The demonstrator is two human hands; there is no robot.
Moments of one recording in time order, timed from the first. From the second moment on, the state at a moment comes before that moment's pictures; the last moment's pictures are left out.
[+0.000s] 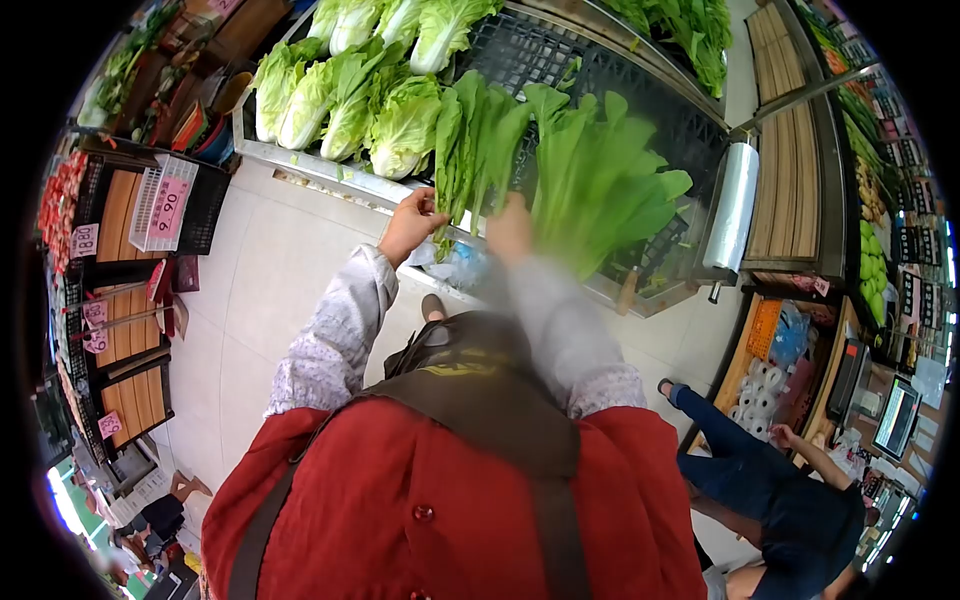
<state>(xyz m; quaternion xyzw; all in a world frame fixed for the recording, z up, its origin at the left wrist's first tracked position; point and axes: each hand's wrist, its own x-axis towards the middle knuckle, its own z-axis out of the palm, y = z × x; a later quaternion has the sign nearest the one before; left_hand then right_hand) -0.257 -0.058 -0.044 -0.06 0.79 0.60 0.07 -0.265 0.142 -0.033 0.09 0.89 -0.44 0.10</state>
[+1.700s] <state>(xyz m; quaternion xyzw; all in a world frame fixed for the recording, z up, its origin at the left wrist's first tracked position) -0.246 0.068 0.004 -0.11 0.68 0.69 0.21 -0.167 0.294 0.051 0.06 0.90 -0.43 0.01</state>
